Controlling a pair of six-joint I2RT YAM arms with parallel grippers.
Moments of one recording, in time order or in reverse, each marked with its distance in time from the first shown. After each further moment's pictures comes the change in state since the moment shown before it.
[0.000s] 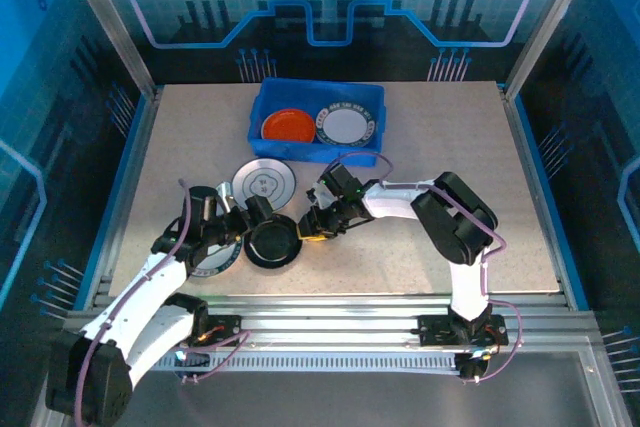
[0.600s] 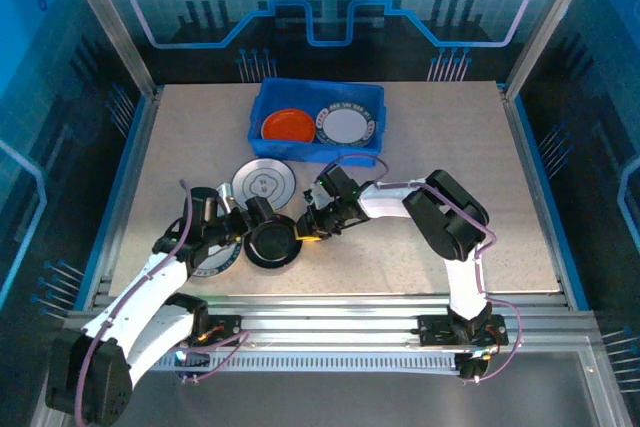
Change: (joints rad) left arm -0.002 0.006 -0.014 0.015 -0.009 0.003; right arm 0.007 0.056 0.020 0.060 -0.033 0.055
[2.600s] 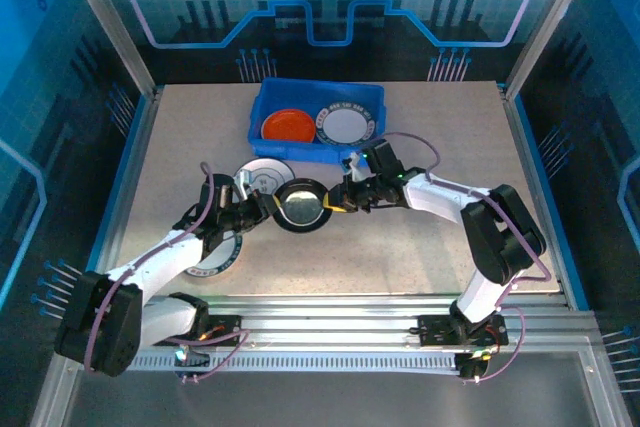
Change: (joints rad) left arm -0.053 0.277 0.045 0.311 0.096 -0.059; right arm -0.212 -0.320 -0.115 -0.049 -0.020 0.048
